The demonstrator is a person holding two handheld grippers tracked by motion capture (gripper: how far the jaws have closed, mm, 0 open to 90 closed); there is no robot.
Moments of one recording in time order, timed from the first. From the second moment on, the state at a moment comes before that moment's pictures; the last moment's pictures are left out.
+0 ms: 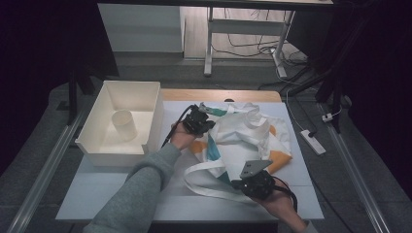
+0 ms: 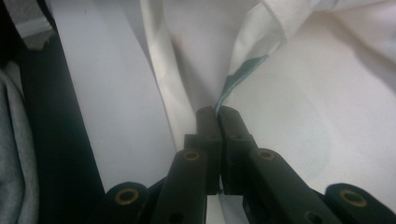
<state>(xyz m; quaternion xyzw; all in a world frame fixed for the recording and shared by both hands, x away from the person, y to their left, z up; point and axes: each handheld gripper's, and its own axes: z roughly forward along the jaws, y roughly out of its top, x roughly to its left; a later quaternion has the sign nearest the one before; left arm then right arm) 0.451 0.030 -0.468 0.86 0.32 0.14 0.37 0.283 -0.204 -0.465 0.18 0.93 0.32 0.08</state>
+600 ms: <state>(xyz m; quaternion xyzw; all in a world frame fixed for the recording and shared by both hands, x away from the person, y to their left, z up) 0.450 0.040 -0.485 0.86 0.33 0.12 0.37 0.300 -0.206 -0.487 0.19 0.92 0.34 0.03</state>
